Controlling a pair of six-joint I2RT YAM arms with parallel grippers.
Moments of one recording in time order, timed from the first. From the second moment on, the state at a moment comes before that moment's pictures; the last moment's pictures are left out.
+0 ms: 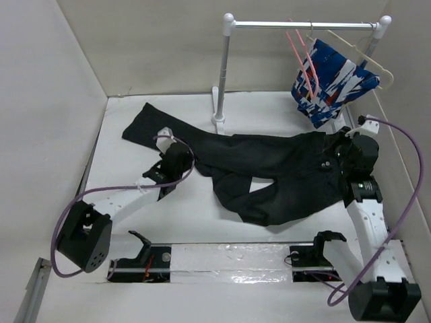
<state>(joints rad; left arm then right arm) -0.52 1.27 0.72 -0.01 -0.43 -0.90 -0.09 0.87 0.78 -0.15 0.05 0.36</state>
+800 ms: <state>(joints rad) -0.63 1.58 0.66 0.16 -0.34 -1.05 0.48 1.36 0.74 -0.10 -0.04 0.23</state>
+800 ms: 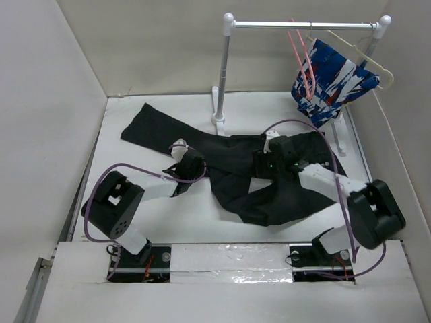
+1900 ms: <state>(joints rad) -0.42 0.63 1.23 -0.76 -0.51 -0.58 0.23 1.62 0.79 0.08 -0.10 0.36</state>
